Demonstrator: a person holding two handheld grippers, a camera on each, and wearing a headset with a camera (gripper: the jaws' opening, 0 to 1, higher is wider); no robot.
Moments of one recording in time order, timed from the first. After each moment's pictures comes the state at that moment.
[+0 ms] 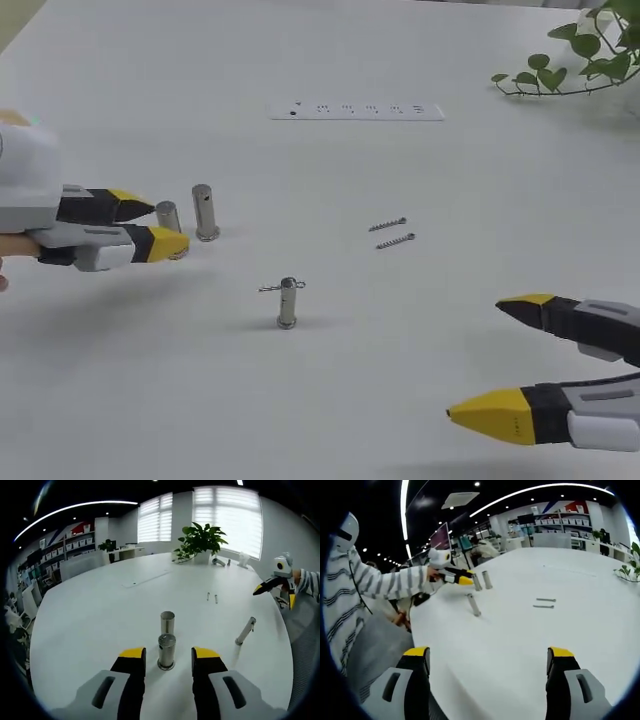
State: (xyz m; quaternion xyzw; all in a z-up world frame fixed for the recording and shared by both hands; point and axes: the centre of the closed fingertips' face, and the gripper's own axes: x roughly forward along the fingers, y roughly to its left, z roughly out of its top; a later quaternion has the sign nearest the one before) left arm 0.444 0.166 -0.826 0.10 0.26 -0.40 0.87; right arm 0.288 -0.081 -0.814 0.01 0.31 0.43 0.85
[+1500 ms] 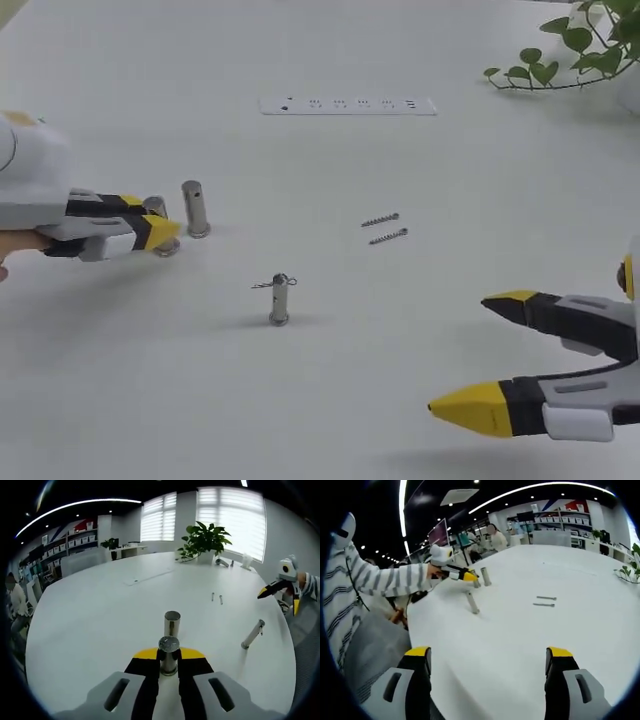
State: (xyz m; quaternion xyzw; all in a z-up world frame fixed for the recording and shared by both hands) left arm 0.455 0.163 -0.838 0.08 0.26 -0.39 0.88; right arm 0.288 -0.075 -0.822 -0.01 0.32 0.43 0.85
